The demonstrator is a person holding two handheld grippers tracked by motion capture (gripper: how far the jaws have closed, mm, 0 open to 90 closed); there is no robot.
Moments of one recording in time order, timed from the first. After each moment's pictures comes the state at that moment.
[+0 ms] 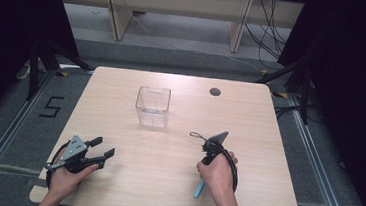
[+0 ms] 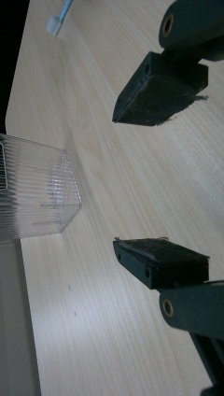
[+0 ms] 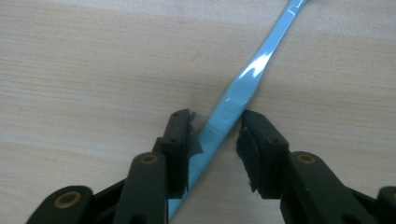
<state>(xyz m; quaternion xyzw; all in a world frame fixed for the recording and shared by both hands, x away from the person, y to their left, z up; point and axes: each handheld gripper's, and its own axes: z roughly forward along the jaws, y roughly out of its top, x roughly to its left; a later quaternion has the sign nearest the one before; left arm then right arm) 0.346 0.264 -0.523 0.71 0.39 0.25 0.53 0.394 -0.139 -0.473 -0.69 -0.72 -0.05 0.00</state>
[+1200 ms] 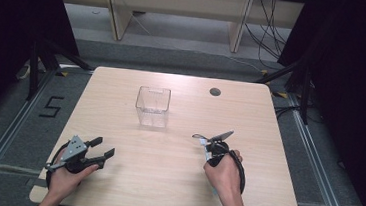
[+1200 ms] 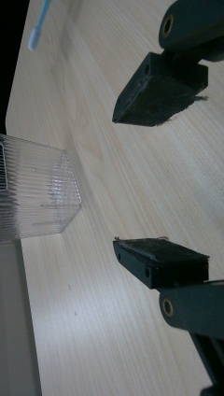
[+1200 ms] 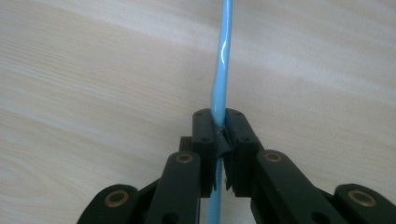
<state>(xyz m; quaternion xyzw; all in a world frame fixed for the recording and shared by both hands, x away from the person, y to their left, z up) 0.346 0.264 -0.524 0.71 0.39 0.25 0.53 0.382 -0.156 -0.453 -0.61 -0.78 -0.12 -0.05</state>
